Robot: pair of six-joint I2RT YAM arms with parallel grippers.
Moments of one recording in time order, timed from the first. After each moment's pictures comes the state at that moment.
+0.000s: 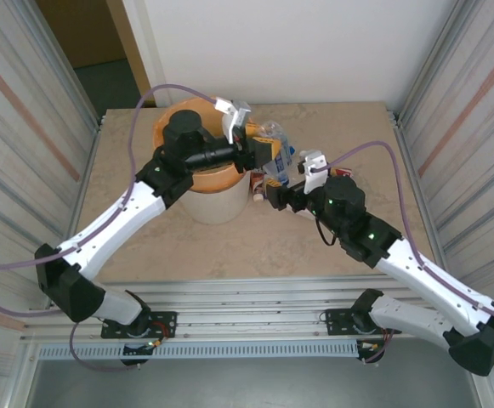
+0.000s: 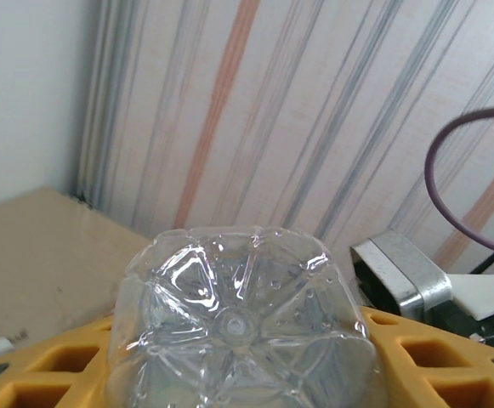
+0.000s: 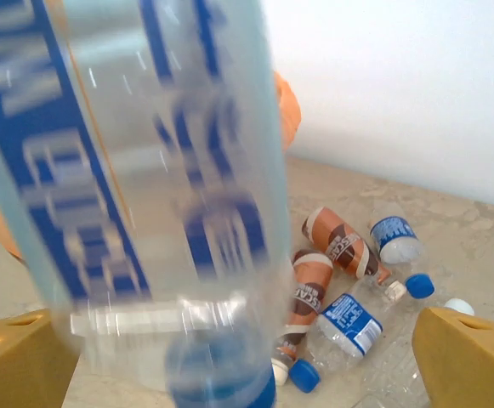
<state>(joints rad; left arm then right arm) -0.66 1.42 1.43 -0.01 0.57 -0.29 0.79 0.92 0.89 -0.16 0.24 0.13</state>
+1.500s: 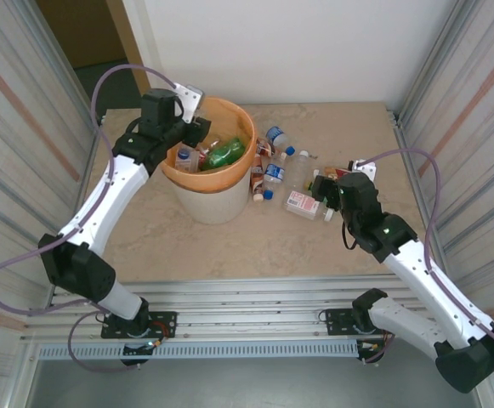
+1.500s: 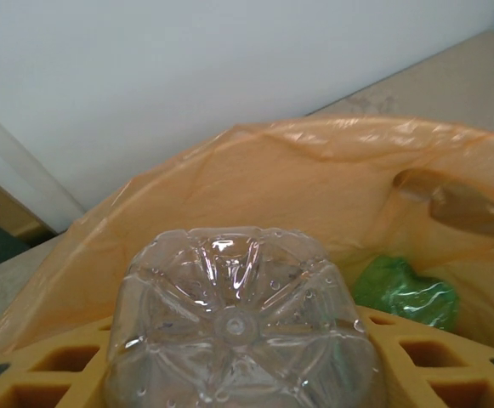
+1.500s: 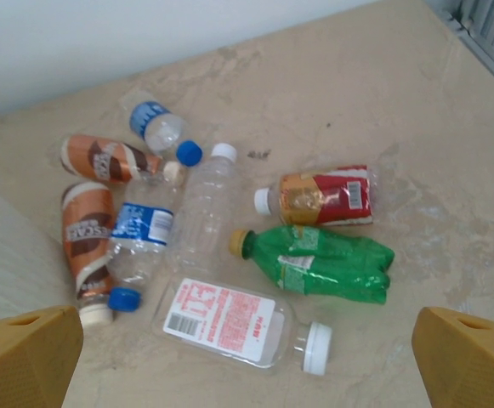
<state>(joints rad) -0.37 1.55 1.60 -0.52 -0.03 0.19 0.52 0.90 0.89 -0.59 0.48 0.55</state>
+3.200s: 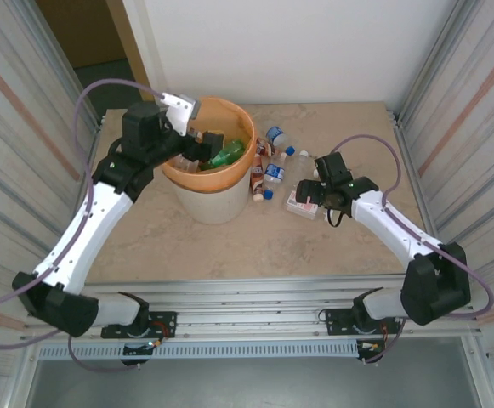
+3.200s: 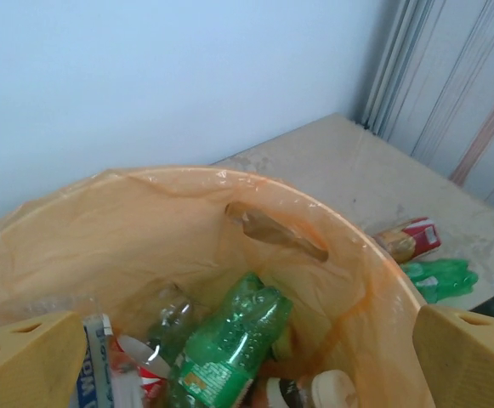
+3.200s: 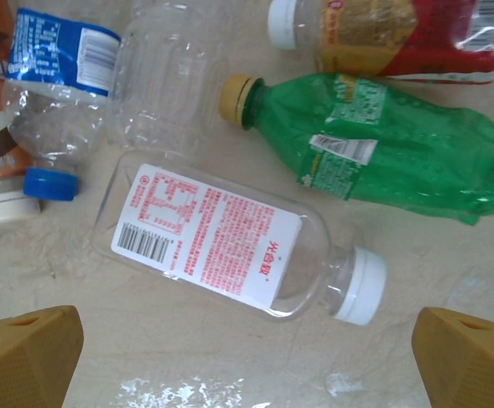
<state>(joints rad) -0.41 1.29 1.42 -0.43 0.20 0.02 0.39 1.37 1.02 -0.66 0.15 0.49</state>
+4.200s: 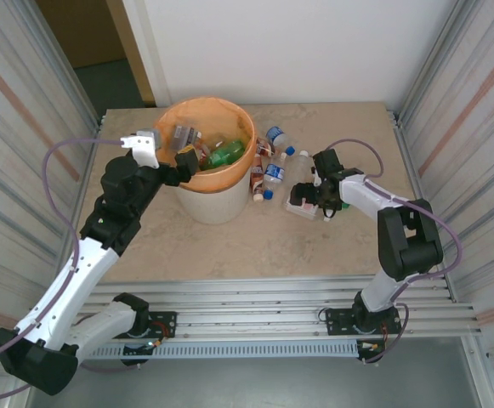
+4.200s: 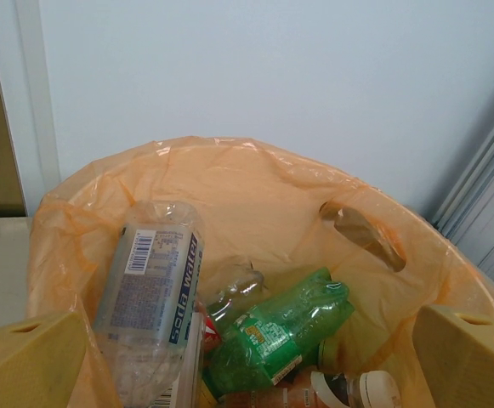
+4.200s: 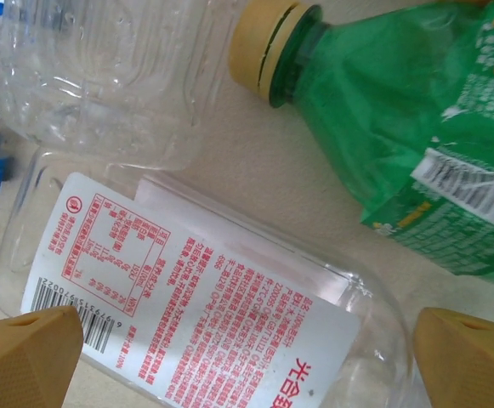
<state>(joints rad) -0.41 0.94 0.96 -0.13 -0.08 -0.22 0.29 1.67 1.06 -0.56 -0.08 0.36</state>
